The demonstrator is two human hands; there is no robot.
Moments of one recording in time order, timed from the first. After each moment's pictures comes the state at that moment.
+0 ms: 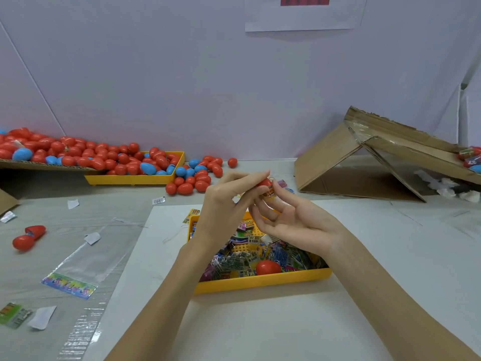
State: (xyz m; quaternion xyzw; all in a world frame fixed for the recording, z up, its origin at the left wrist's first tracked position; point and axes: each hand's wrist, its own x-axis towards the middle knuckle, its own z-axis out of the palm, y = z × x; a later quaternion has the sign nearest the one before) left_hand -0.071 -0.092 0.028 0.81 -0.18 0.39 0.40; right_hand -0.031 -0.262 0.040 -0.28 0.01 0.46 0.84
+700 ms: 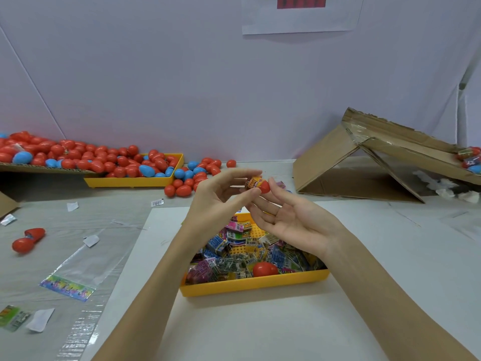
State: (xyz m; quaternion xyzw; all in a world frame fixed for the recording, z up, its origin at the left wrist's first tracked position) left_hand -0.074 -0.082 0.039 0.74 -0.16 0.22 0.61; right_hand -0.034 -0.263 0.048 -0.35 -0.06 0.41 0.84
